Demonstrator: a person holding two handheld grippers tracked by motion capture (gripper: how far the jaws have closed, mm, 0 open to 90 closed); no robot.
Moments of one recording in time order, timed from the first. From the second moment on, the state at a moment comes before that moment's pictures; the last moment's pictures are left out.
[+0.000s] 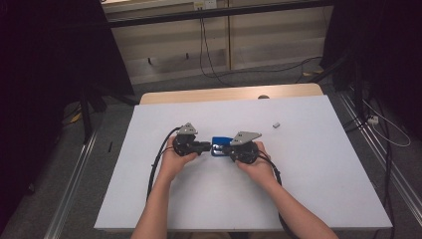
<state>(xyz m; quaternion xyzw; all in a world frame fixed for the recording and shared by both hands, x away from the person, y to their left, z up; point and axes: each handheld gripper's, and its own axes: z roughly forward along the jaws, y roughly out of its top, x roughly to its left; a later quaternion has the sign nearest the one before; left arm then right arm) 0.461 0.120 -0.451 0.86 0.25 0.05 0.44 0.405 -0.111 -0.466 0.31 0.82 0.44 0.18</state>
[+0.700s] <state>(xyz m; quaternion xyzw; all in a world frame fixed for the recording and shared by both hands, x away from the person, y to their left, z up) 0.468 0.117 -0.451 0.85 0.25 0.06 0.45 0.409 -0.110 -0.467 0.28 0.84 0.41 0.21</state>
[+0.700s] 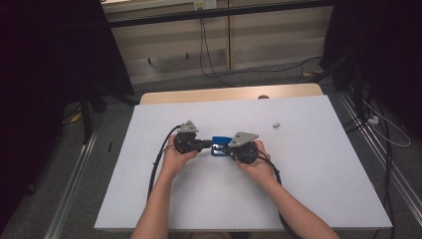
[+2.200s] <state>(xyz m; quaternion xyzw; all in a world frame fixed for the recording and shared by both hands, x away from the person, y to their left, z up) 0.470 0.108 -0.445 0.84 0.23 0.05 0.49 0.404 -0.090 -0.461 0.34 0.76 0.48 0.26</state>
